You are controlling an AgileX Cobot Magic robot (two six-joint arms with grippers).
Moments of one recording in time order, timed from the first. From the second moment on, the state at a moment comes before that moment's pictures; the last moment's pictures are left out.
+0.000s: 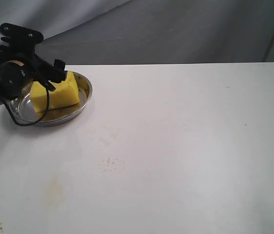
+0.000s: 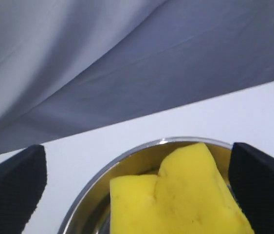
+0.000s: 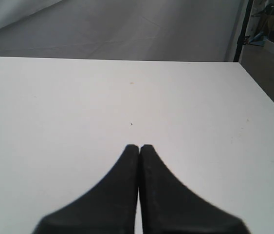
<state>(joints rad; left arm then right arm) -0.23 1.96 -1.06 -0.51 -0.49 0.65 -0.01 0.01 0.00 -0.04 0.34 0.01</state>
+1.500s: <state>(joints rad) -0.23 0.96 -0.20 0.14 -0.74 -0.14 -0.01 0.01 0.00 -0.04 0.34 0.01</state>
